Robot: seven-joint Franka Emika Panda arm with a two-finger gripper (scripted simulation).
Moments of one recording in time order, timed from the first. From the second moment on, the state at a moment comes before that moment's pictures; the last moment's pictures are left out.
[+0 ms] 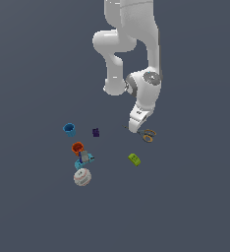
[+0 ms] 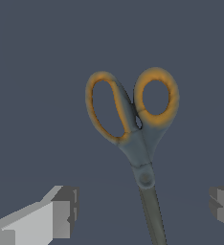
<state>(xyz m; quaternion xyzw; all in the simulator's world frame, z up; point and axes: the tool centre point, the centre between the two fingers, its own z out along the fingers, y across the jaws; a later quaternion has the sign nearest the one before) -0.142 0.140 0.059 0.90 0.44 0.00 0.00</state>
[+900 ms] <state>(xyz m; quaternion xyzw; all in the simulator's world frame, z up) -0.143 0.140 0.014 0.90 0.44 0.00 0.00</state>
